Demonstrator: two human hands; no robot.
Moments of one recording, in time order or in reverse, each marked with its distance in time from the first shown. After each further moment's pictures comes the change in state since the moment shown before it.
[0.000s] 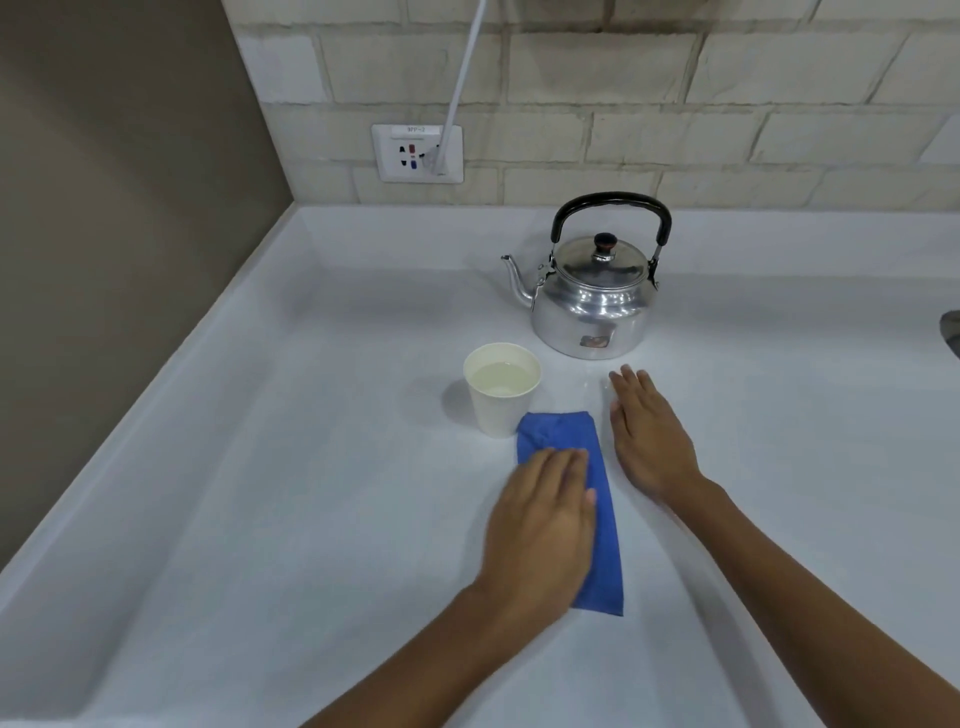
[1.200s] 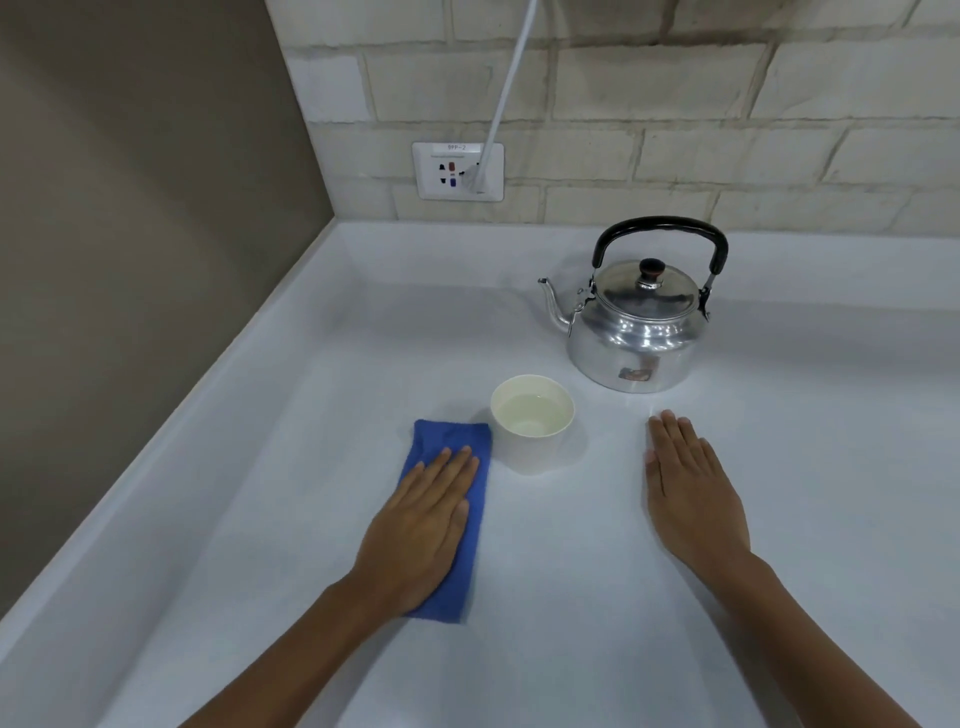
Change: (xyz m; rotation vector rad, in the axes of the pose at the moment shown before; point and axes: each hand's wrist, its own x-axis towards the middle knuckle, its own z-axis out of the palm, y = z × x) left_hand -0.014 -0.136 -0.002 0.045 -0.076 -0.076; right_hand -0.001 0.012 0.018 -0.158 0.027 -0.016
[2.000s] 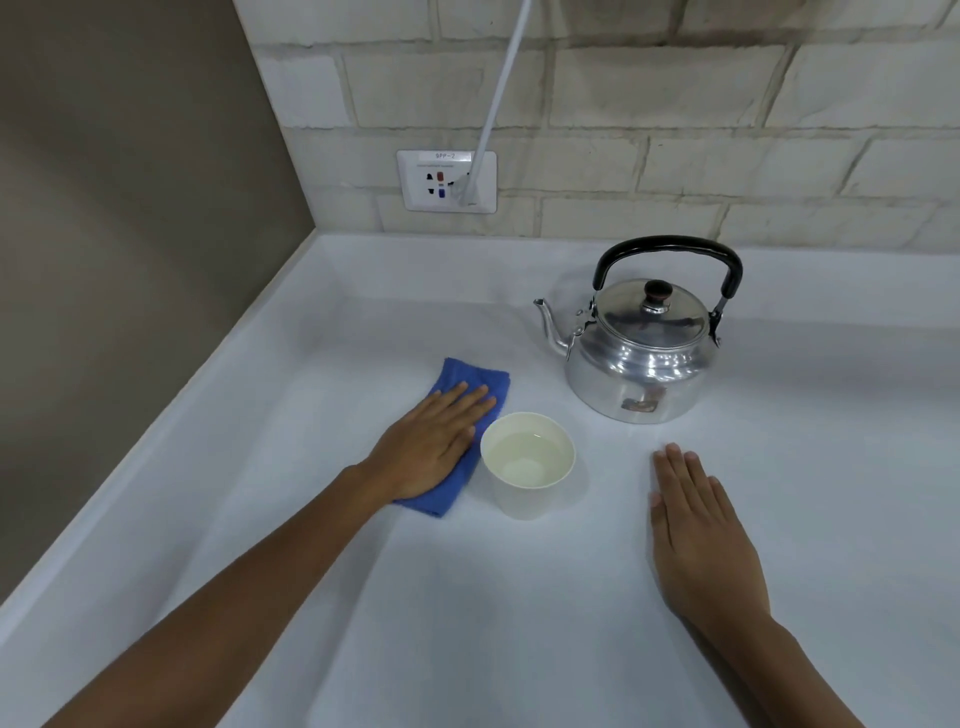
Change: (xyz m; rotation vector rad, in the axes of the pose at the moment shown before) left_hand 0.132 -0.065 0.013 -0.120 -0.073 0.166; right_hand -0.002 -0.006 -0.005 -0.010 -0.002 -0.001
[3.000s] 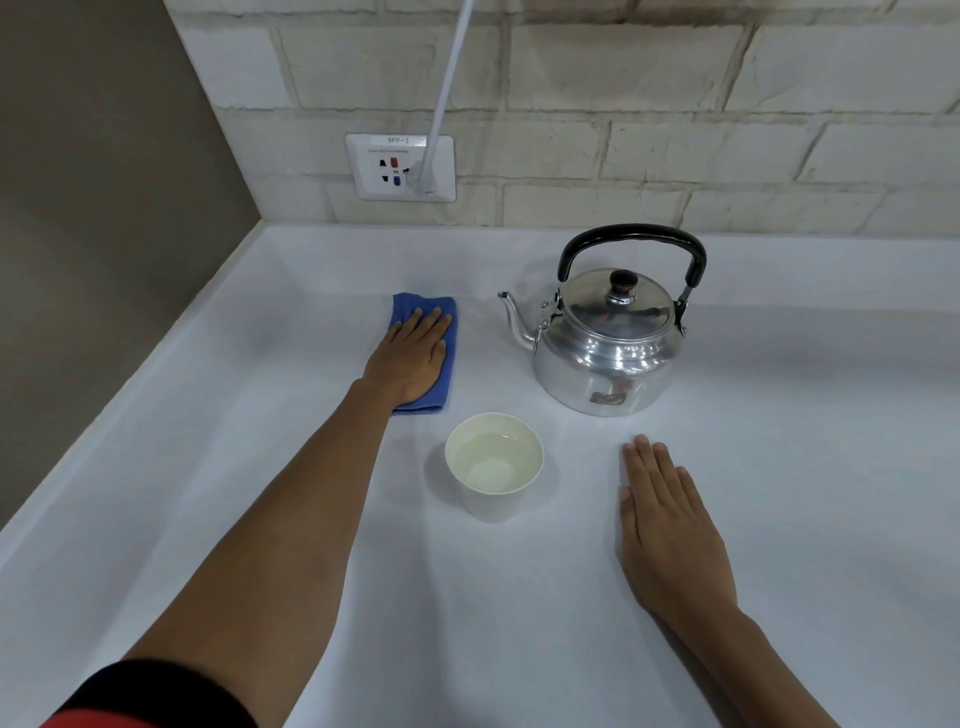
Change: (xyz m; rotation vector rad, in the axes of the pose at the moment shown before) left_hand 0.106 -0.041 -0.006 0.099 -0.038 -0.271; right_hand 0.000 -0.003 0.000 -0.014 -0.006 0.017
